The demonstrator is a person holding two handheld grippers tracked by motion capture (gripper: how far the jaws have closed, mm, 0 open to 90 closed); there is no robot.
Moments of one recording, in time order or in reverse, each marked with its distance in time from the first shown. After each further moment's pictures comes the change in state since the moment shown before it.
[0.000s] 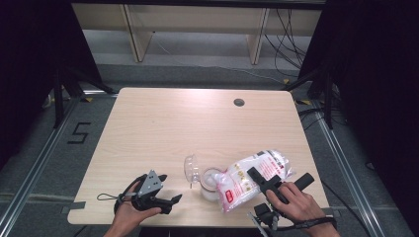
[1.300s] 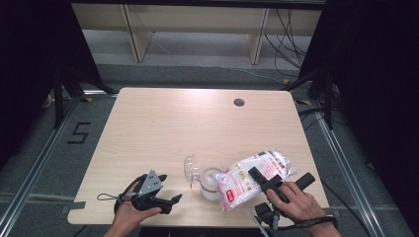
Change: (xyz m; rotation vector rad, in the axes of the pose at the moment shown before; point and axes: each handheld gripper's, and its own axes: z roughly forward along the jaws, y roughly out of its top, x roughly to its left) left arm 0.001 0.000 0.000 0.006 -0.003 0.007; right arm -0.001 -0.001 -0.001 0.008 0.027 0.013
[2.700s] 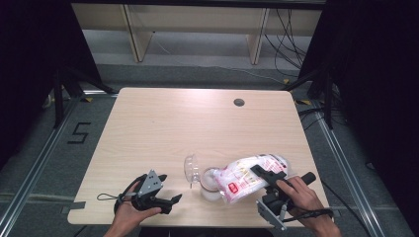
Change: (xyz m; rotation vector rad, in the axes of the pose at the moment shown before) left arm 0.000 0.000 0.000 -0.005 0.003 -0.002; right arm 0.010 -0.024 0.014 -0.140 0.014 0.327
